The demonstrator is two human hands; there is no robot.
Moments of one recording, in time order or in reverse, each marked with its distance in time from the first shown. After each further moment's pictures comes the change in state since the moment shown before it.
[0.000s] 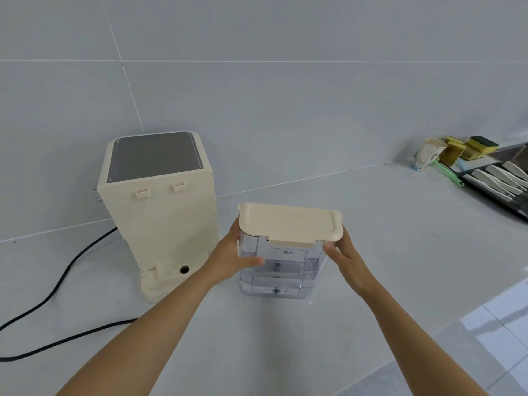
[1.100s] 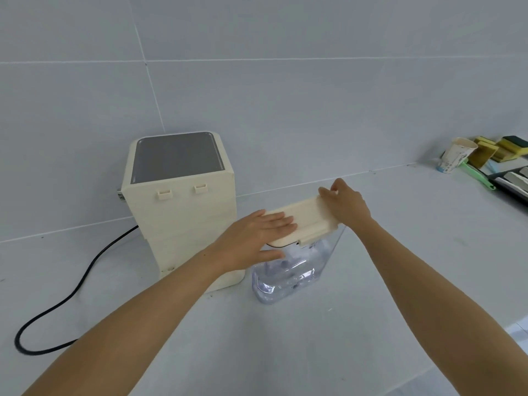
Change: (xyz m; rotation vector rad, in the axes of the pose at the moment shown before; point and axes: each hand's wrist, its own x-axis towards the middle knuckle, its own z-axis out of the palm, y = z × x) left_hand -0.003 0.058 -0.038 0.888 -0.198 0.534; right_hand 0.115 -0.064 0.016 -0.544 0.253 0.253
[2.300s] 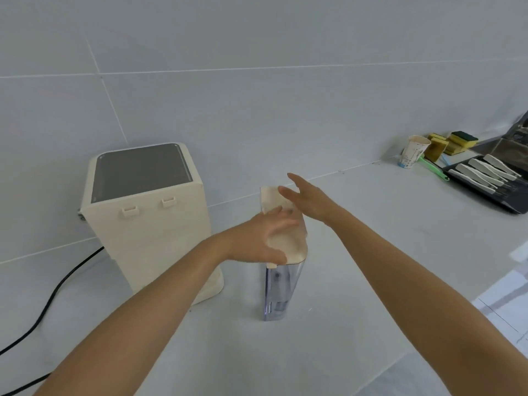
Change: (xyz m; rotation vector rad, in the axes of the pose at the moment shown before) left_hand 0.039 0.039 -0.032 -0.542 -0.231 -0.051; right_hand -0.022 -0.018 -0.022 0.148 -0.255 -0.241
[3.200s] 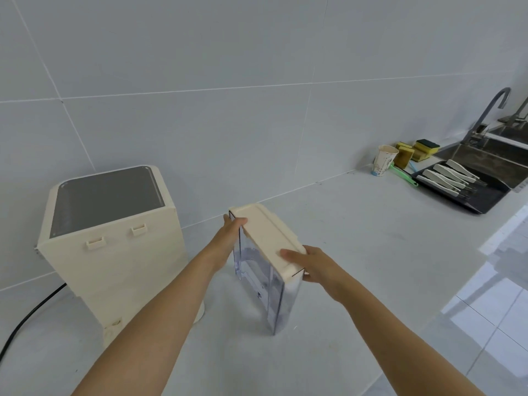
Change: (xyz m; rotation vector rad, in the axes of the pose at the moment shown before) left_hand 0.067 -0.059 0.009 -0.907 0.424 -0.485; right_hand -0.075 0.042 0.010 0.501 -0.040 0.308
